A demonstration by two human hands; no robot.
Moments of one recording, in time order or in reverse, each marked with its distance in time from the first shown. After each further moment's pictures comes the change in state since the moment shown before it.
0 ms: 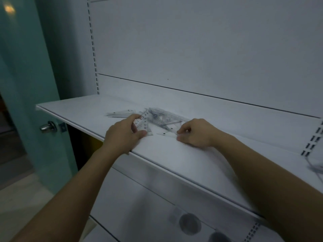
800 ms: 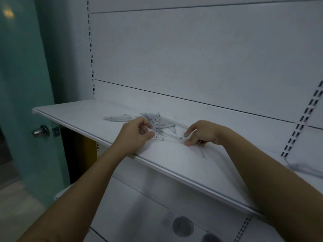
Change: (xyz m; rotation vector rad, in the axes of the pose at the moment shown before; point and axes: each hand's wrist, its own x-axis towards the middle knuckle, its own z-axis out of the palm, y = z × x) left_hand -0.012 0.030 -0.001 -0.435 -0.027 0.130; right_hand -0.011 0.019 -0.028 0.471 -0.171 0.271
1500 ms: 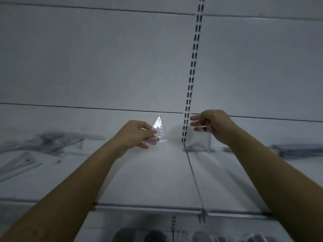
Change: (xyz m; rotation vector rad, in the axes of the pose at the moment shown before) left_hand 0.020 0.174 0.178 -0.458 -0.642 -0.069; right_hand -0.169 0.164 -0.141 0.800 0.759 0.022
